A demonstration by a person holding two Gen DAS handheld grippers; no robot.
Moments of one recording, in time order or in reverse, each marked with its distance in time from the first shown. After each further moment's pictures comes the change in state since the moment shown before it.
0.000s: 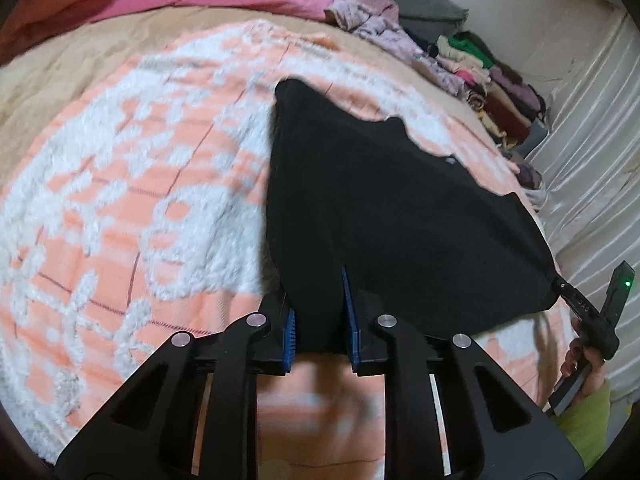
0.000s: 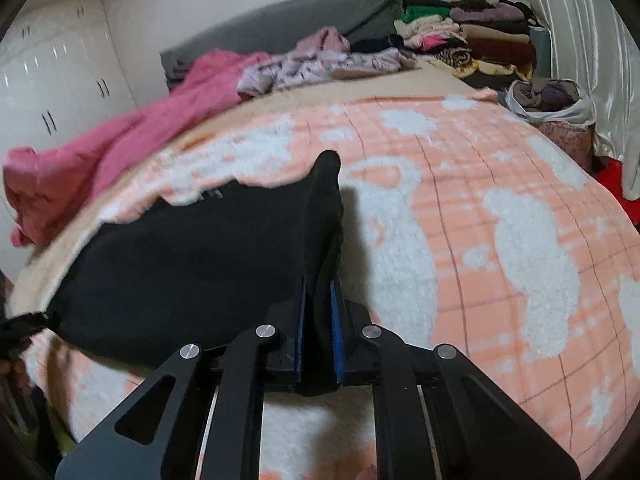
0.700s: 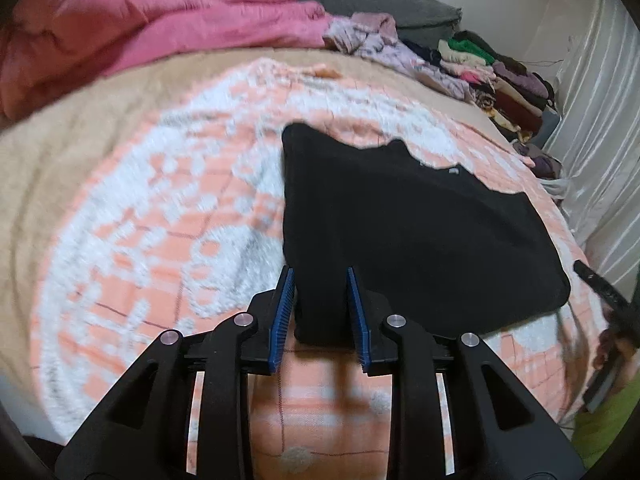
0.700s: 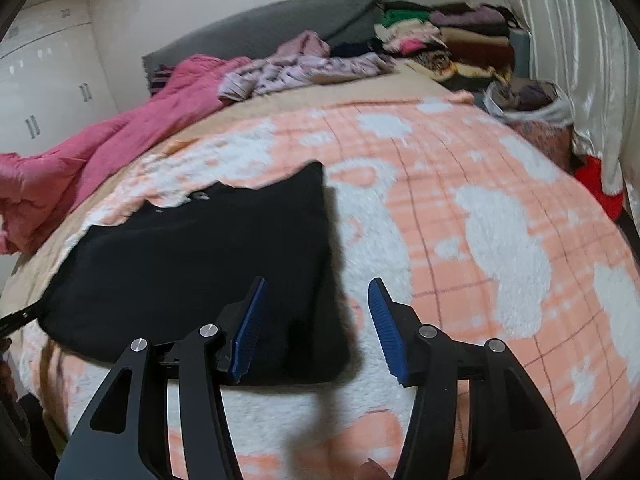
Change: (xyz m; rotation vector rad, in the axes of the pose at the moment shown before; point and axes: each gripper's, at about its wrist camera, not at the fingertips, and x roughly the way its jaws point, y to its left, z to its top) left arm -0.035 -0.028 0.001 0.127 -0.121 0.148; right arm -0.026 0.005 0.000 0.010 -0.055 -0.041
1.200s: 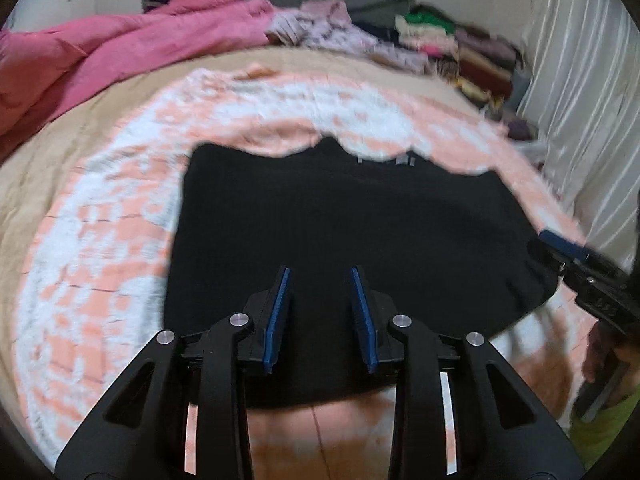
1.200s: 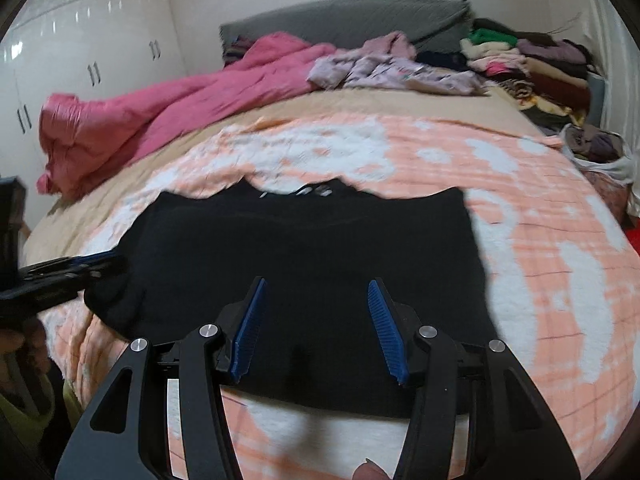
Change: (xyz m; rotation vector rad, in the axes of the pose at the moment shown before) left arm 0.045 -0.068 0.021 0.162 0.075 -0.064; right arm 0.022 0.110 0.013 -0.208 0.062 0.160
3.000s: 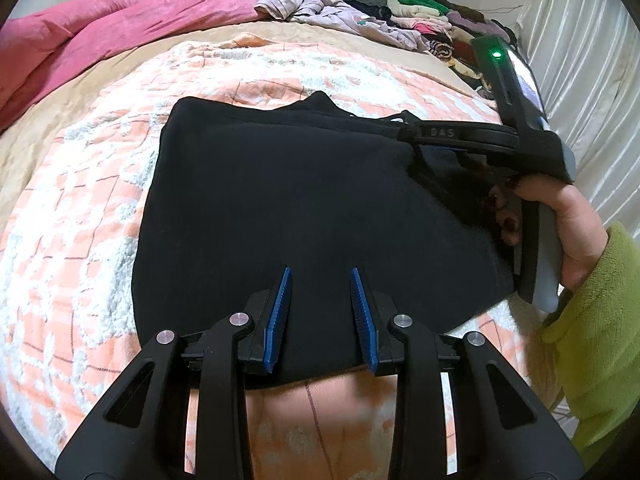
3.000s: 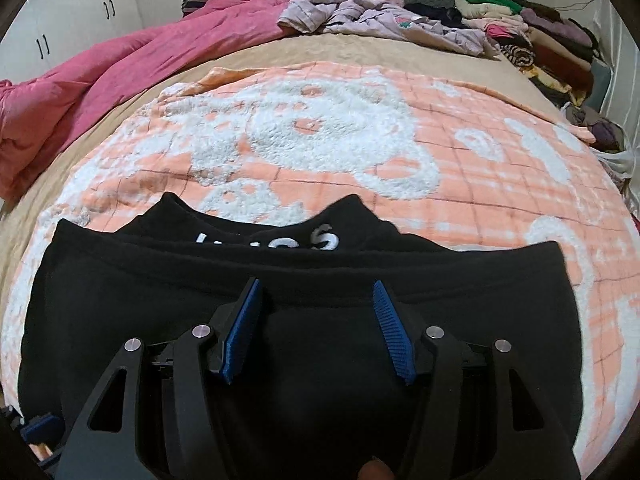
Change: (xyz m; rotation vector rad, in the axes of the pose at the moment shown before) left arm 0.009 0.008 -0.023 -0.007 0.057 -0.051; right arm 0.158 0.005 0.076 0.035 0.180 -0.133
